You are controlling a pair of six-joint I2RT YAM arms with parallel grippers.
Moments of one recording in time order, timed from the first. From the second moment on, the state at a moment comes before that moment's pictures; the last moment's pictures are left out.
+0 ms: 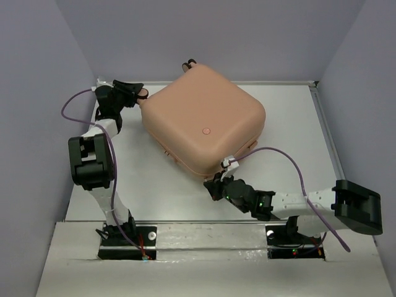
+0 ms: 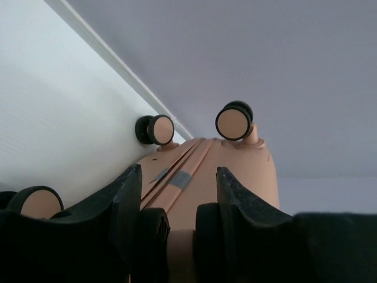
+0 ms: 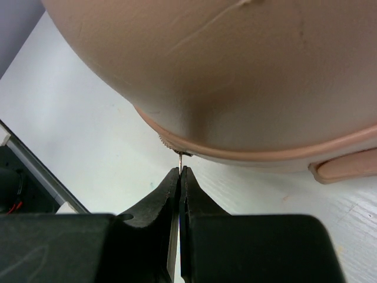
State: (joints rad) left arm 0.13 1.85 1.21 0.46 0.39 -1.15; right arm 1.27 1.26 0.44 0.48 0.47 0.62
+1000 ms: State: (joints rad) left arm 0.16 0.82 0.38 0.47 -0.15 -1.13; right arm 1.05 1.28 0.41 0.48 0.53 0.48
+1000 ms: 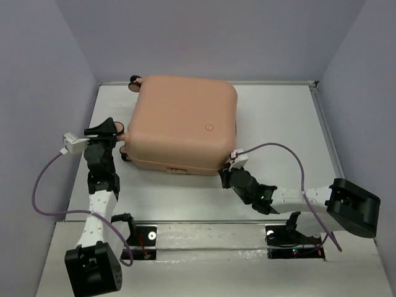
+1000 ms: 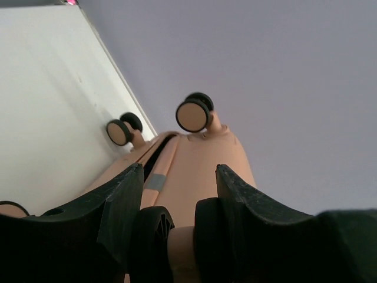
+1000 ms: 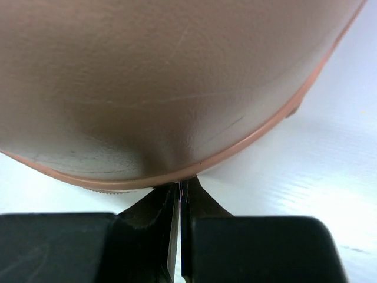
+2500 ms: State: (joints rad) left arm -0.97 0.78 0.45 0.02 -0.21 -0.60; right arm 0.67 1.21 0.61 0.16 -0.12 0.41
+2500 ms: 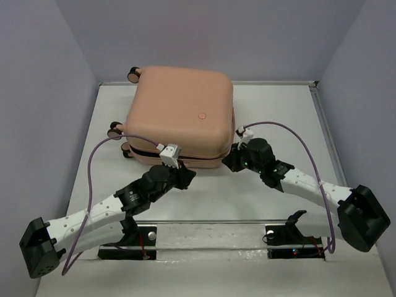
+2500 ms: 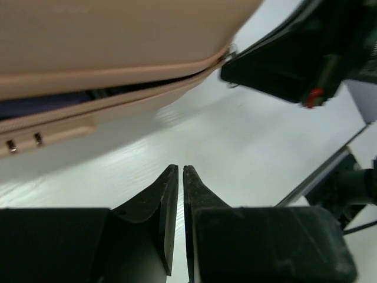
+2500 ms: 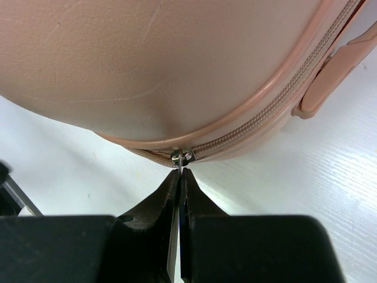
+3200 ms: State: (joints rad) left arm -0.76 1.05 0.41 0.09 -0.28 -0.67; right arm 0.67 1.08 0.52 0.20 -0.12 0.42
